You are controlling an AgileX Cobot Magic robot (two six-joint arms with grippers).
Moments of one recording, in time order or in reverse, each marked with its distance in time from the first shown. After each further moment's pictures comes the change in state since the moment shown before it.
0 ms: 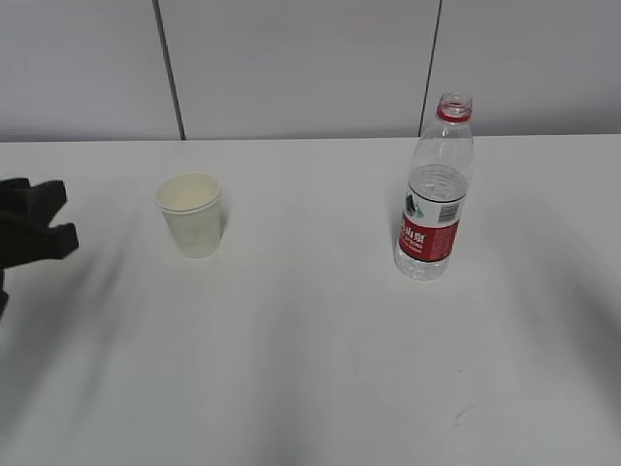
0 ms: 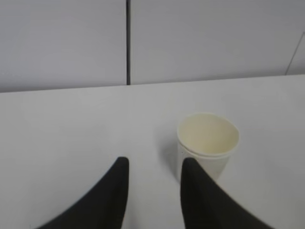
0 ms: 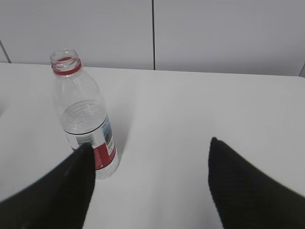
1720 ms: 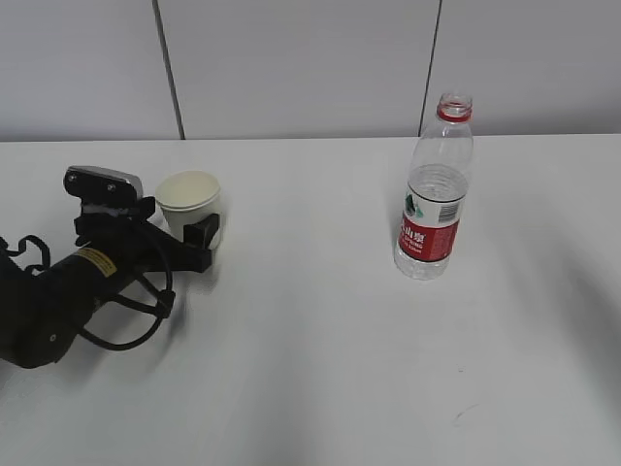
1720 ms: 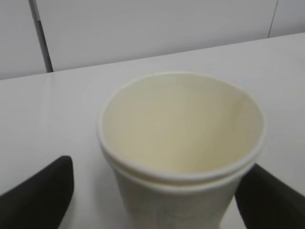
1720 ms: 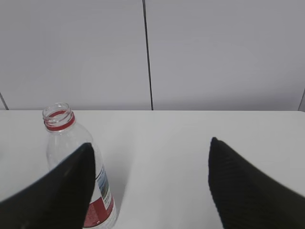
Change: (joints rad) left arm -0.028 0.859 -0.430 0.196 -0.465 -0.046; right arm 0.000 0.119 0.000 0.042 -0.266 0.000
